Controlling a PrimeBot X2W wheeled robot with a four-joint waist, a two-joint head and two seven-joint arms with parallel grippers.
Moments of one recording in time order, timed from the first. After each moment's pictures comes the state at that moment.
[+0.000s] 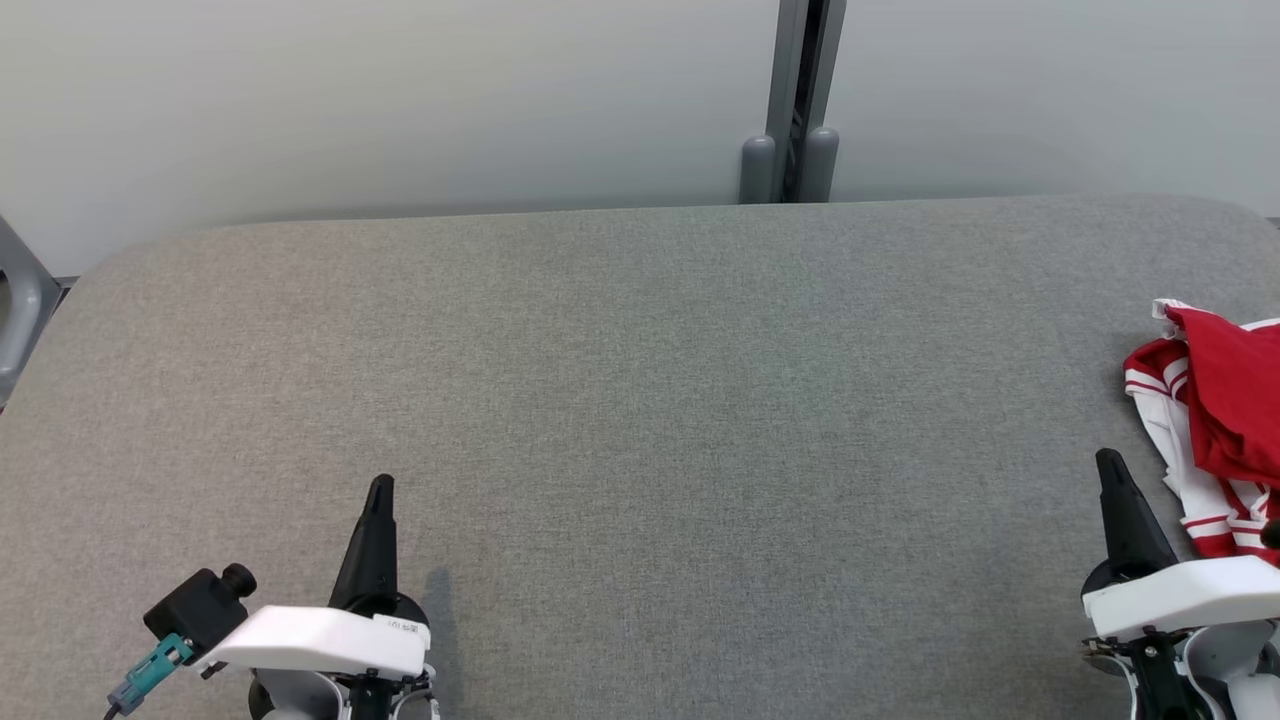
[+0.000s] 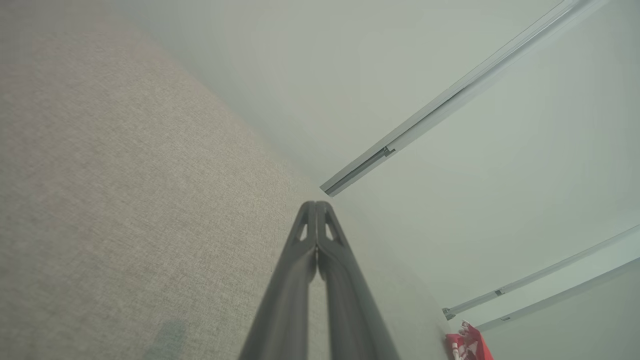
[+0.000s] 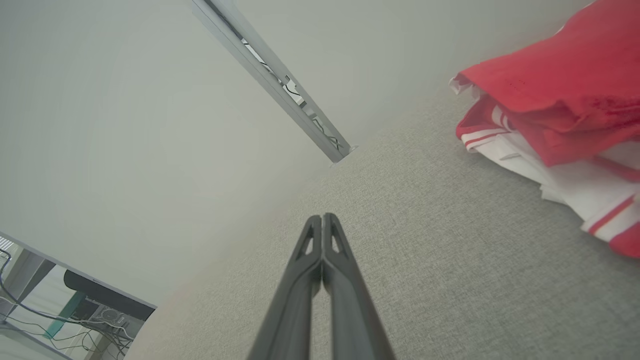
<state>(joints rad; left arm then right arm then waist) -0.09 0.04 -0.13 0.30 -0.96 -0.08 -0.16 -0.13 -0.07 -0.09 0.29 0.77 0.13 -0.03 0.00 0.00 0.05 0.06</state>
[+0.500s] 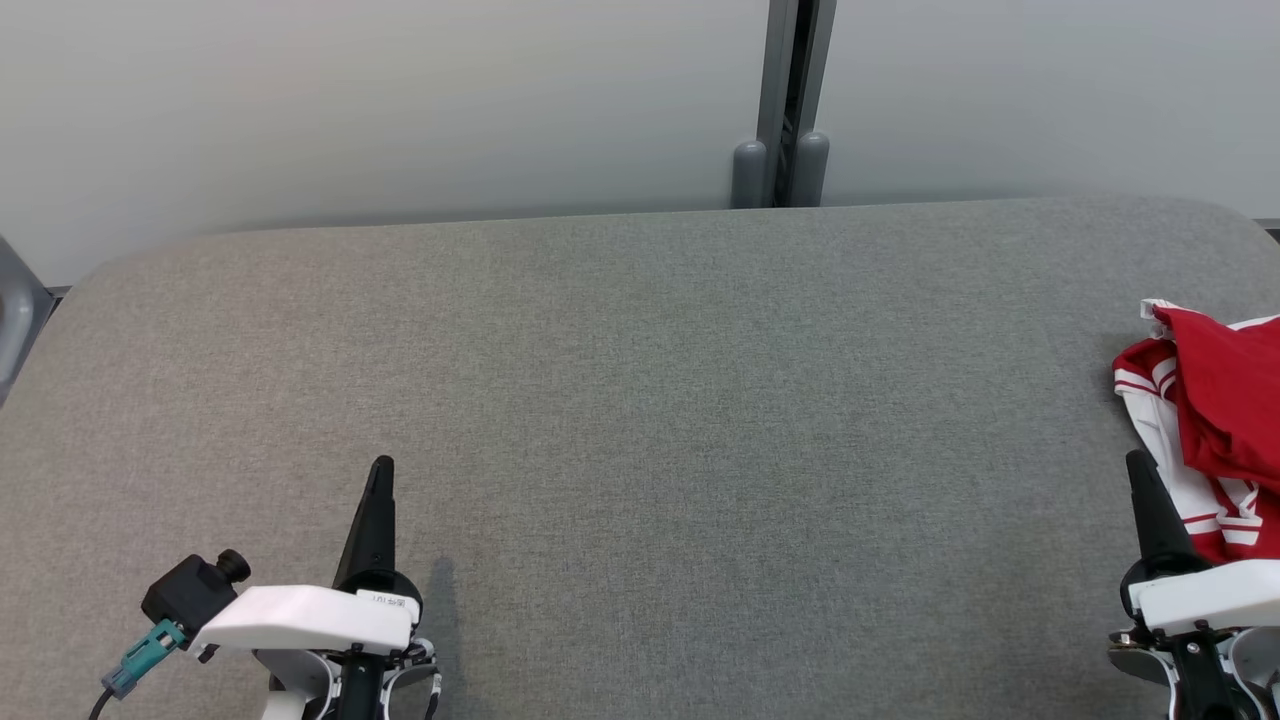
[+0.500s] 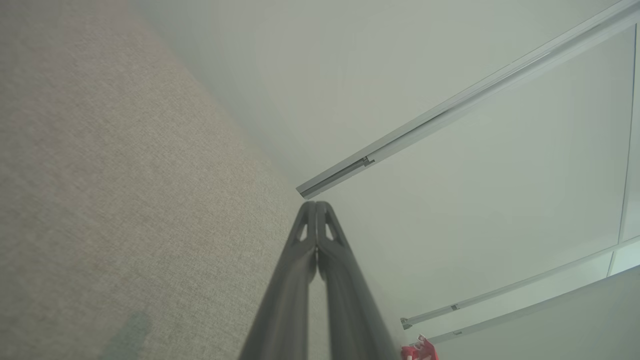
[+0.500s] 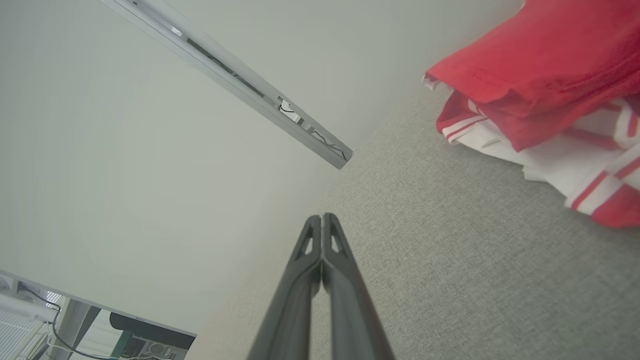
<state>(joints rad) -0.13 0.04 -0.14 0.32 -1.12 -0.09 -0.13 -0.13 -0.06 -0.15 0.28 0.96 0.13 0.04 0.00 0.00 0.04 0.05</state>
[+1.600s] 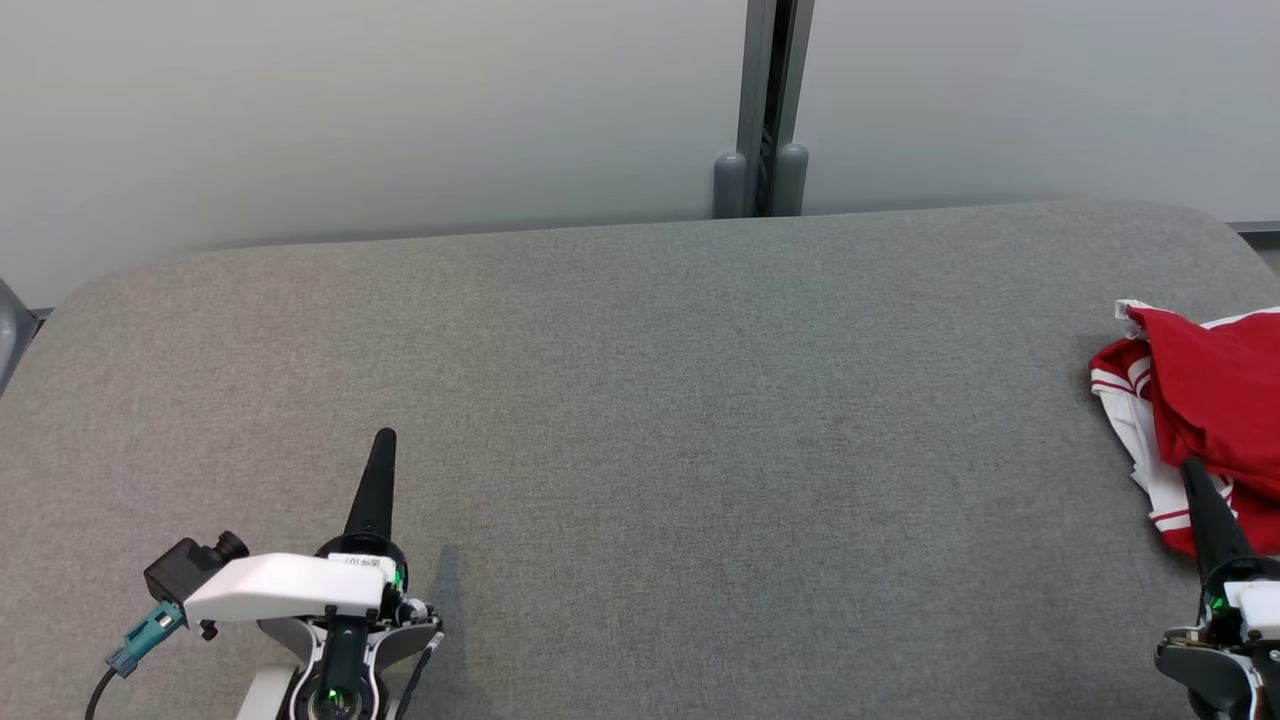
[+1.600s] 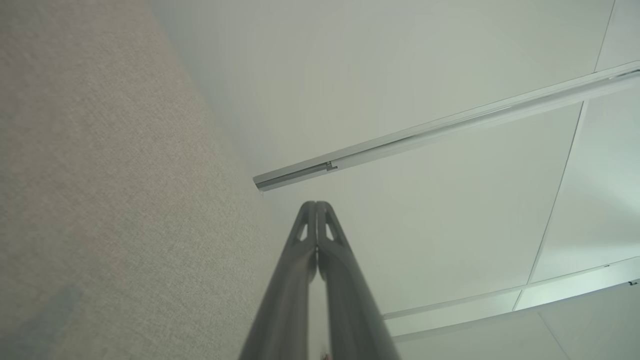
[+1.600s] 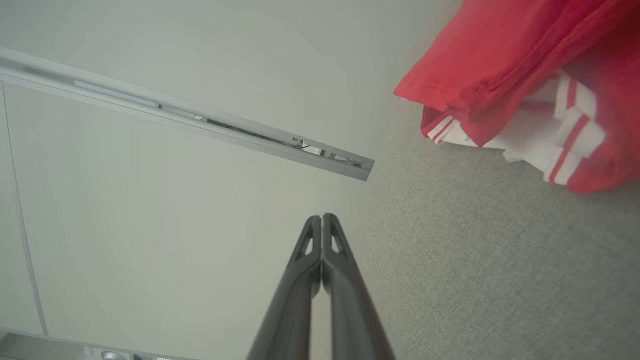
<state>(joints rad) -0.19 0.05 -0.14 0.36 -1.41 -0.11 -0.08 -0.12 -0.06 -0.27 0.26 1.29 0.13 0.16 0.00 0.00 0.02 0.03</state>
